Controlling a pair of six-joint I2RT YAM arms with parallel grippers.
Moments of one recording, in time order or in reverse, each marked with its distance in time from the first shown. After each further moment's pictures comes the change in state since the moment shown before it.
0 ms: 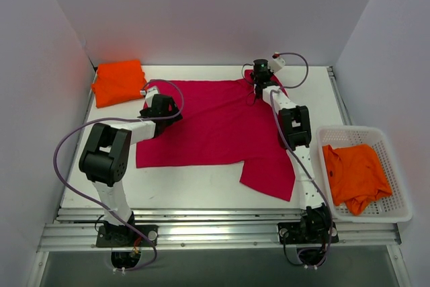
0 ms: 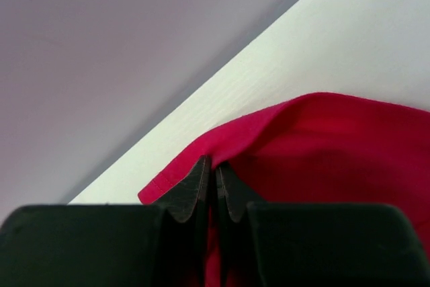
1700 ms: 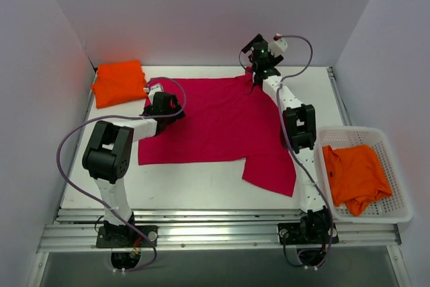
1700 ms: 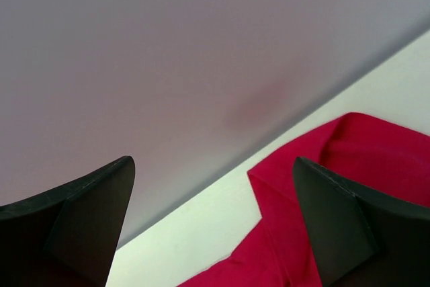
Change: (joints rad) left arm 0.001 0.048 0.050 0.039 0.071 0.012; right arm 0.033 -0.211 -0.068 0.023 0.092 -0.029
